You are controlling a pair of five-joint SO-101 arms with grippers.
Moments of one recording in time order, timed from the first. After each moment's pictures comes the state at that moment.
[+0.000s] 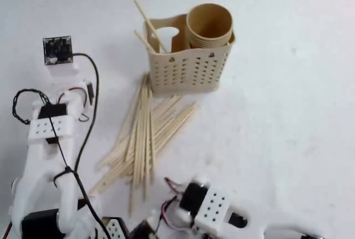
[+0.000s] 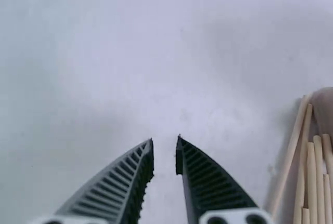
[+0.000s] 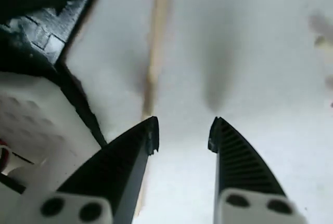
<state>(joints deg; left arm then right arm) -15.4 -24.0 49.6 32.0 -0.5 -66.5 -47.8 72.9 75.6 66.7</state>
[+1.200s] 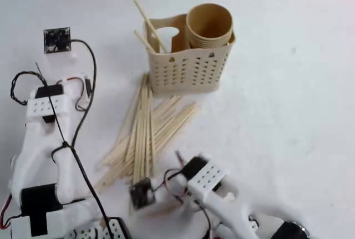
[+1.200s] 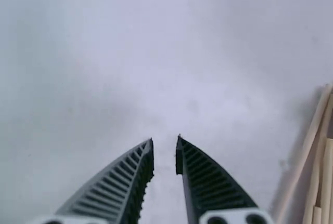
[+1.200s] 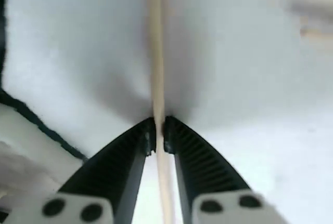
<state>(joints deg) -16.7 -10.9 36.1 41.5 -0.3 -48.4 -30.5 69.5 64.5 63.8</state>
